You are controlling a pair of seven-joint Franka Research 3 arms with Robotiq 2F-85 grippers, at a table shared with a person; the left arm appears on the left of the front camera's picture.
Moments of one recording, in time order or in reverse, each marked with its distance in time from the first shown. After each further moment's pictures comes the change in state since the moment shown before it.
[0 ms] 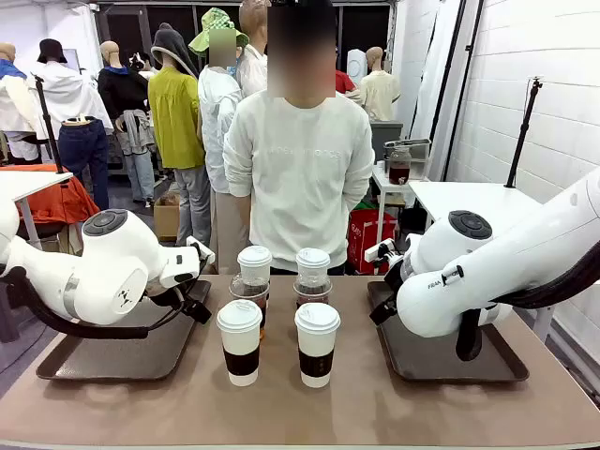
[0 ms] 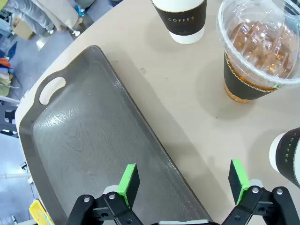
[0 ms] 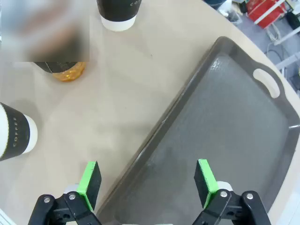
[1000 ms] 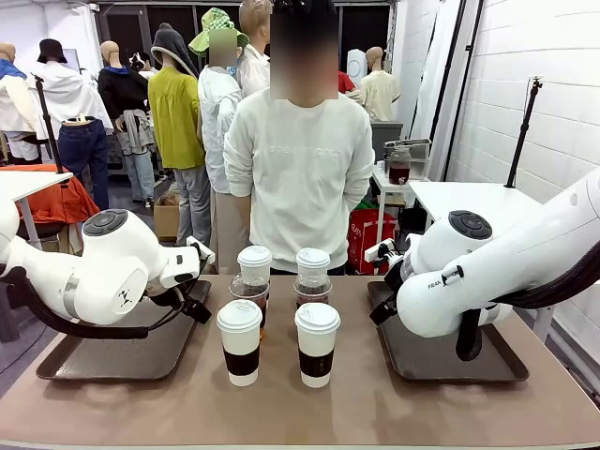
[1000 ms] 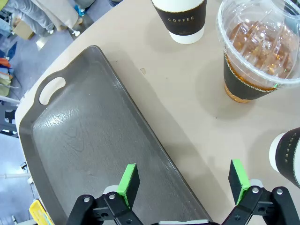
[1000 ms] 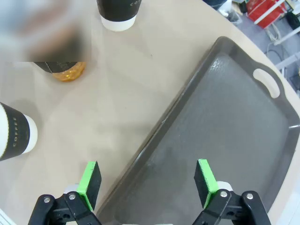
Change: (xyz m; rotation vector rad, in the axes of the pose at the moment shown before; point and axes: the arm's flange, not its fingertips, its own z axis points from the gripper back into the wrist) left arm 0.000 0.000 0.000 0.000 0.000 0.000; right arm 0.000 0.000 0.000 0.000 0.000 0.000
